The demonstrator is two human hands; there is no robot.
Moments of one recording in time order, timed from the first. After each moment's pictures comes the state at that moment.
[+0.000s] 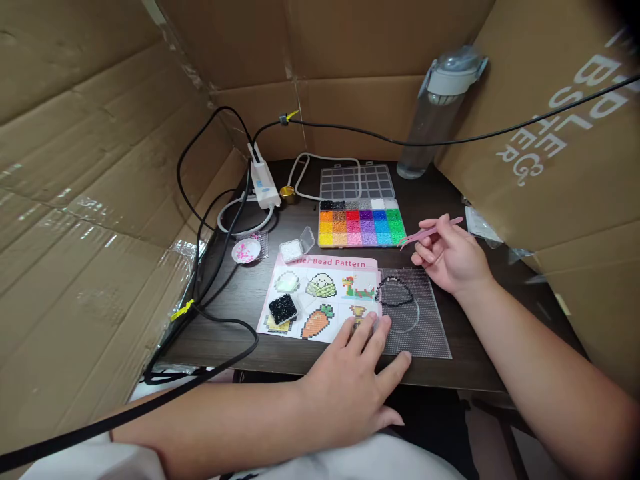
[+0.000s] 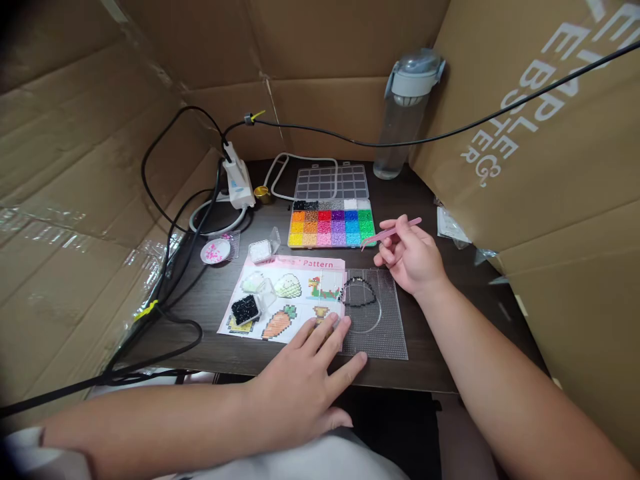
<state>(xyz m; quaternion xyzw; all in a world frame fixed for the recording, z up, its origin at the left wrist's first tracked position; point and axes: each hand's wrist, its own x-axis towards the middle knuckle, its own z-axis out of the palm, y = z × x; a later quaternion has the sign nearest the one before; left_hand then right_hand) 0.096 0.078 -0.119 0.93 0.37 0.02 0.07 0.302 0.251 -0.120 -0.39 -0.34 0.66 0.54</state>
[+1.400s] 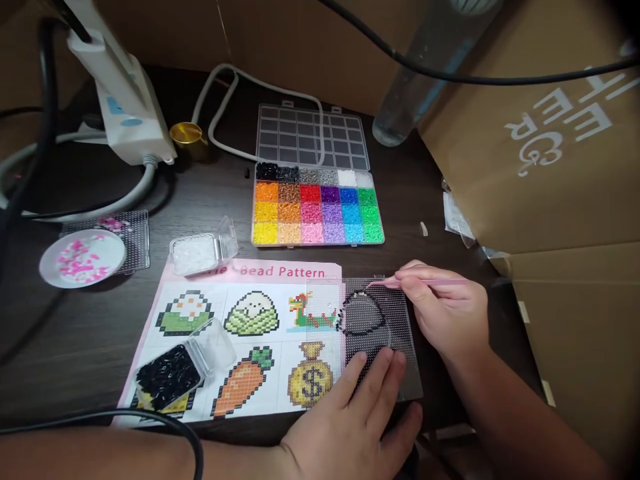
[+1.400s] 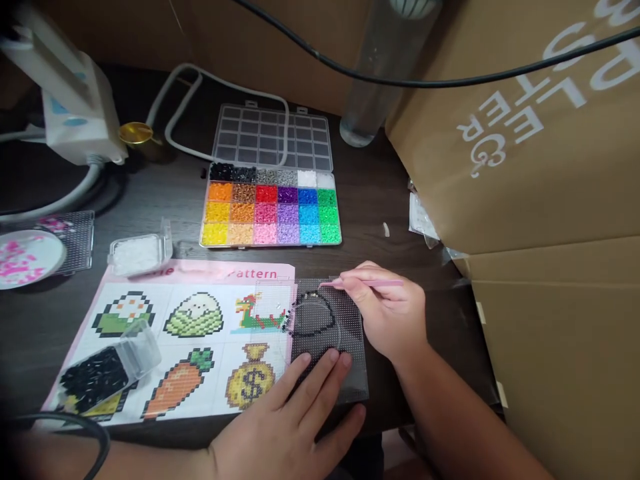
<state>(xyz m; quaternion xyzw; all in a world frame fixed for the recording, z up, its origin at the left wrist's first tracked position) 0.132 0.109 -0.154 0.94 0.28 0.17 0.02 0.310 0.208 -0.133 -0.53 -0.64 0.31 0.46</state>
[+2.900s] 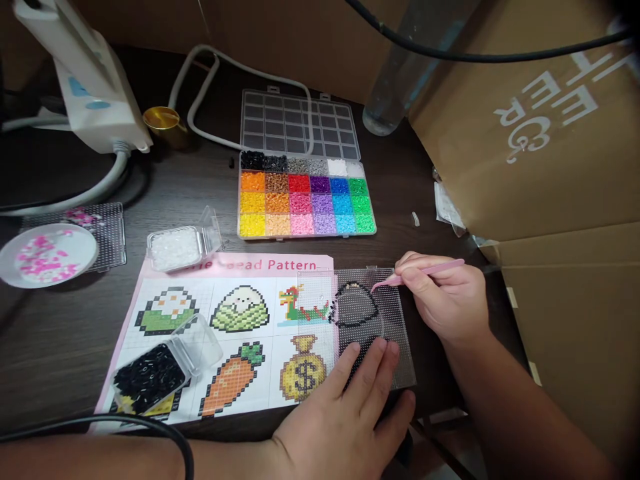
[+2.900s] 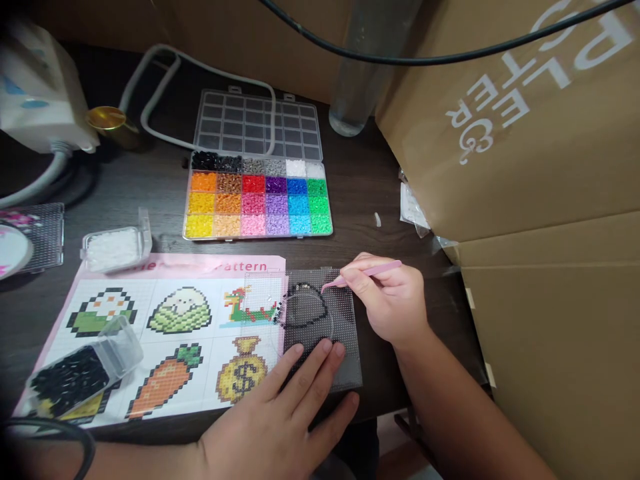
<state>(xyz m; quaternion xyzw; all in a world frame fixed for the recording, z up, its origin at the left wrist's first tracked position) 0.130 0.110 -0.151 0.95 0.26 0.14 0.02 0.327 0.212 -0.141 -0.46 -0.66 0.35 0.48</state>
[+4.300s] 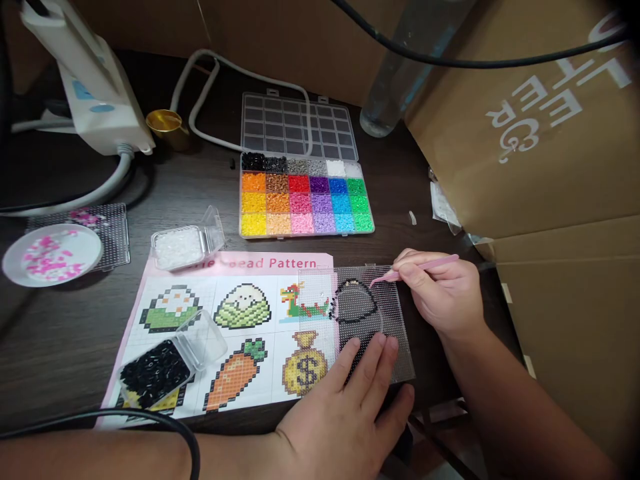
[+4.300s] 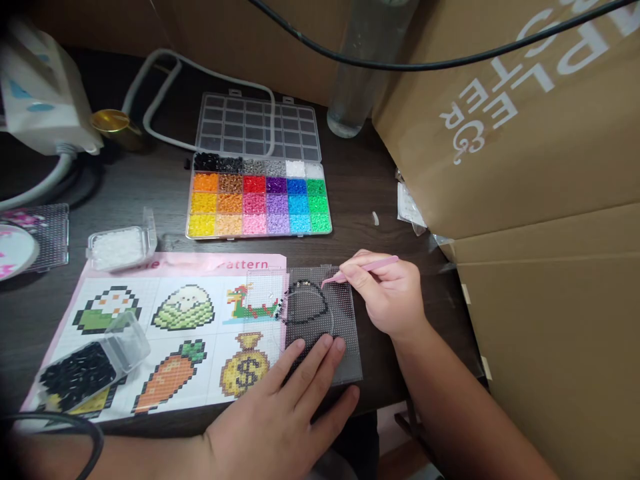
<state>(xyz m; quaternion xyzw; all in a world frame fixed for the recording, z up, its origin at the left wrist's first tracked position) 0.130 0.107 -0.151 0.95 0.27 0.13 0.04 0.327 0.213 -0.142 -0.46 -0.65 0.36 0.48</state>
